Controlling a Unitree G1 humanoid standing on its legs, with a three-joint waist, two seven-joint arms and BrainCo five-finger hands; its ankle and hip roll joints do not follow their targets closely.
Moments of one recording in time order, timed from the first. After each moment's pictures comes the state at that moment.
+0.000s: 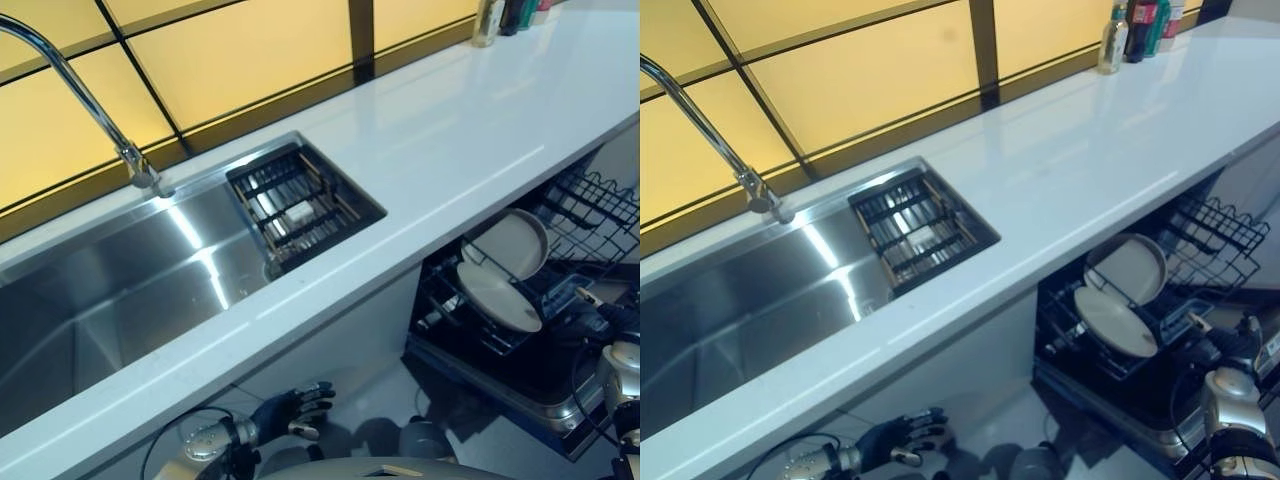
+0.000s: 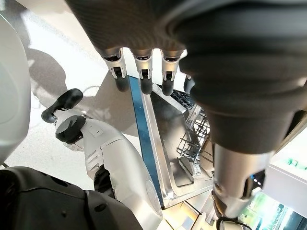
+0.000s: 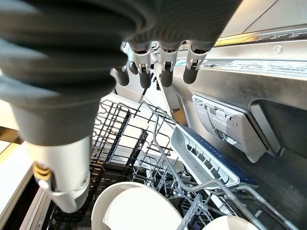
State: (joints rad) left arm 0.19 0.53 -0.60 0.38 -0.53 -0.14 -0.59; right arm -0.15 -0.71 -0.18 0.83 0.39 -0.06 -0.32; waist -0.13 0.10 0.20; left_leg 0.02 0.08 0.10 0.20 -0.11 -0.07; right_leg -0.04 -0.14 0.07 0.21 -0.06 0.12
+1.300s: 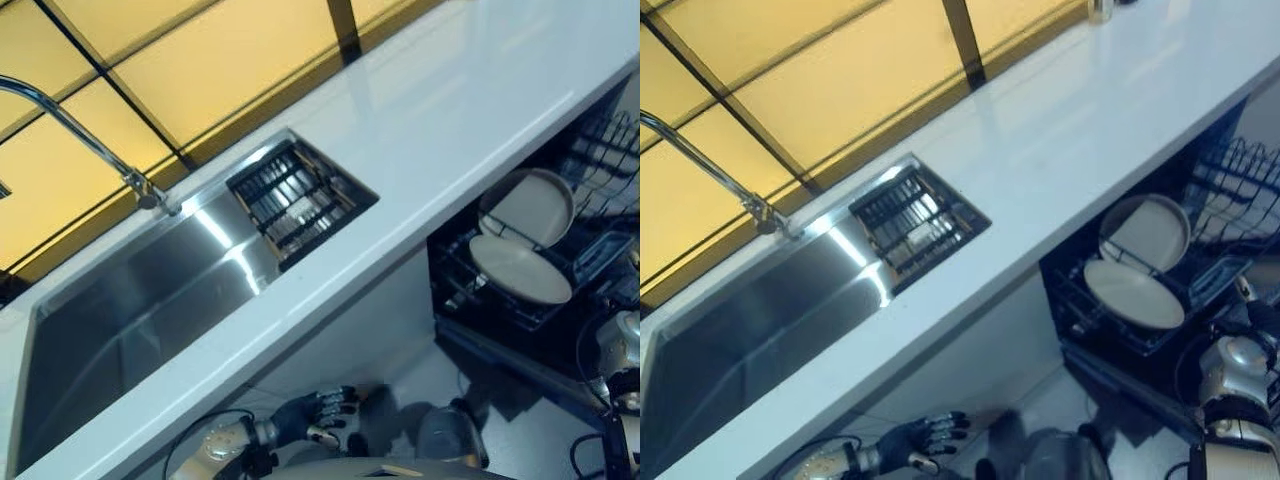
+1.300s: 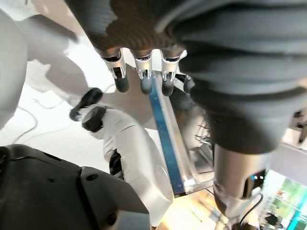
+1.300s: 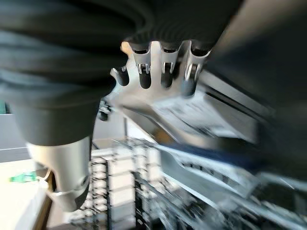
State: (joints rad) left arm 0.11 0.49 -0.73 0.38 -0.56 -0.23 -0.61; right arm -0.42 -0.71 -0.23 1.01 0.68 -0.24 -0.43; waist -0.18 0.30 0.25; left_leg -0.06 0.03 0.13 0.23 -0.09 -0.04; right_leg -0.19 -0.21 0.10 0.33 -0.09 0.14
